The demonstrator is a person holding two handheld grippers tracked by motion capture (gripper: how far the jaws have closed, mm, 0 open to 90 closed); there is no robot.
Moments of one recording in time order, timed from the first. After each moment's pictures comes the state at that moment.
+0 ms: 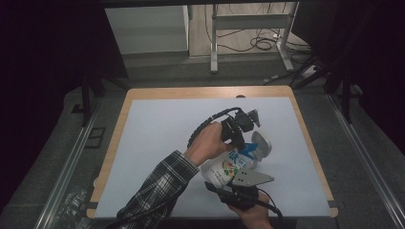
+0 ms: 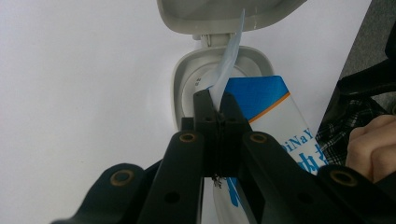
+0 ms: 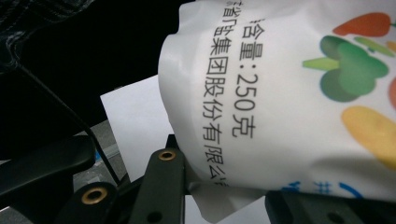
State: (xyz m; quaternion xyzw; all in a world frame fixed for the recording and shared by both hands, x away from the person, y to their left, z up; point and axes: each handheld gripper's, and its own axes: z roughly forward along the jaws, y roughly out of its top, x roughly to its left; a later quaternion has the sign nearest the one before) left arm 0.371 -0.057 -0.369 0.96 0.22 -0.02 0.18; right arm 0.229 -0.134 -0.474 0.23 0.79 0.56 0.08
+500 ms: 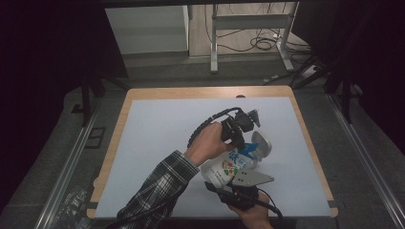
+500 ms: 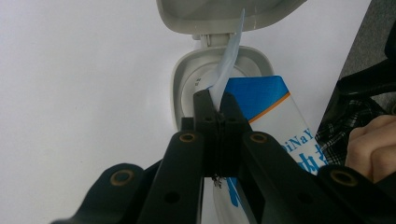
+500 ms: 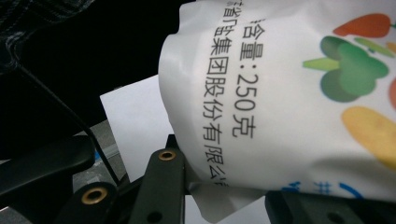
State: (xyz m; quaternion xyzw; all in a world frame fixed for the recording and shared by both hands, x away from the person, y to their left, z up) left arm 0.371 -0.057 -0.370 0.96 0.22 -0.02 0.18; right arm 0.229 -0.134 -0.474 0.23 0.79 0.56 0.08
